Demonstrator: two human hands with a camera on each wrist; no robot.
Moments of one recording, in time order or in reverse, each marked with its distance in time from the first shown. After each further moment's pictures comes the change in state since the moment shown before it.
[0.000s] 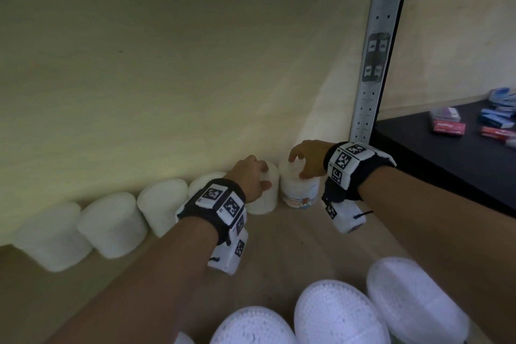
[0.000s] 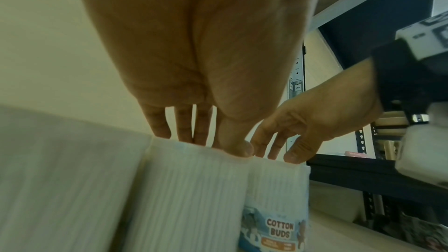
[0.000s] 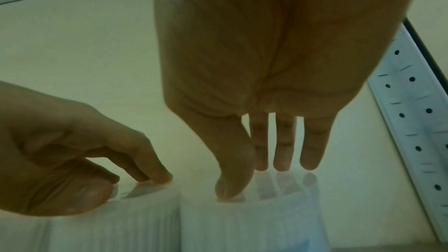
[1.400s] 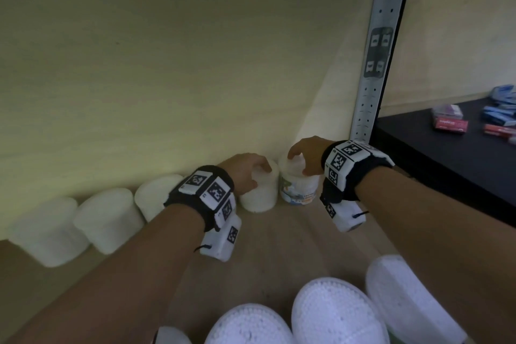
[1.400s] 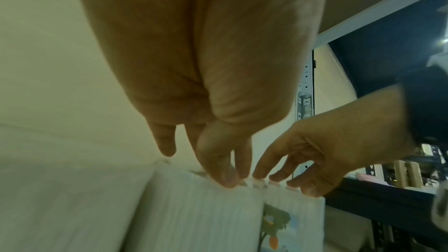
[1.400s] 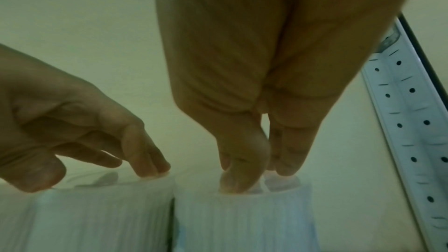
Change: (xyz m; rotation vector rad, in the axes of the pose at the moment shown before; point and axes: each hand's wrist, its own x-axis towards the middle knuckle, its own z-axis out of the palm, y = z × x) left_hand -0.005 -0.010 -0.017 -0.052 -0.120 0.078; right_hand 0.001 0.003 0.008 0.012 0.105 -0.007
